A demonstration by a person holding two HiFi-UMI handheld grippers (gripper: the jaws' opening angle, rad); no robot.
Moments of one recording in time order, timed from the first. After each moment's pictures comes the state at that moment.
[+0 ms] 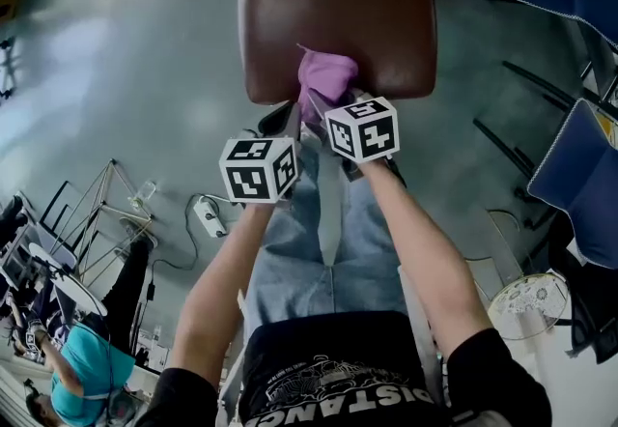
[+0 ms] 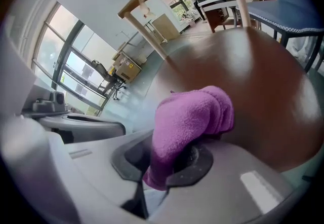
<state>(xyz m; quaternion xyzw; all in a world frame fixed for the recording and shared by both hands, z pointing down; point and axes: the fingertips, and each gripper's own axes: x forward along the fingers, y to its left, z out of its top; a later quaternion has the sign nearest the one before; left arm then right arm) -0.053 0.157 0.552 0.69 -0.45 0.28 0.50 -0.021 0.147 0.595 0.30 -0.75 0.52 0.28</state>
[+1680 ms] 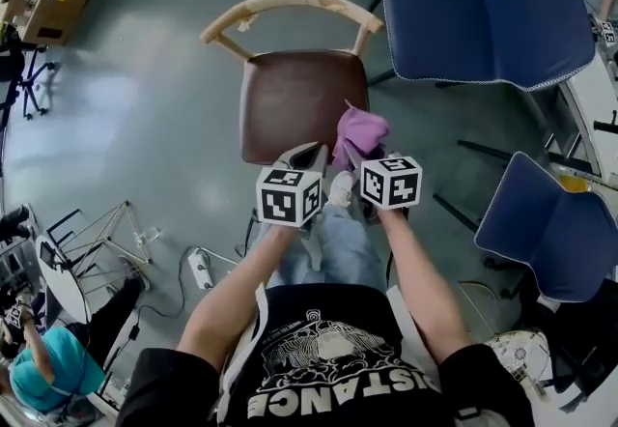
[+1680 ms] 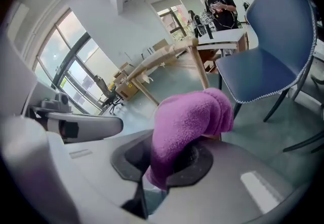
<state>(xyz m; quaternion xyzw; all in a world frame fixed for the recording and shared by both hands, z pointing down) 0.088 0.075 0.373 0.75 -0.45 0.22 0.43 0.142 0.066 0.413 0.37 -0.78 0.45 0.23</state>
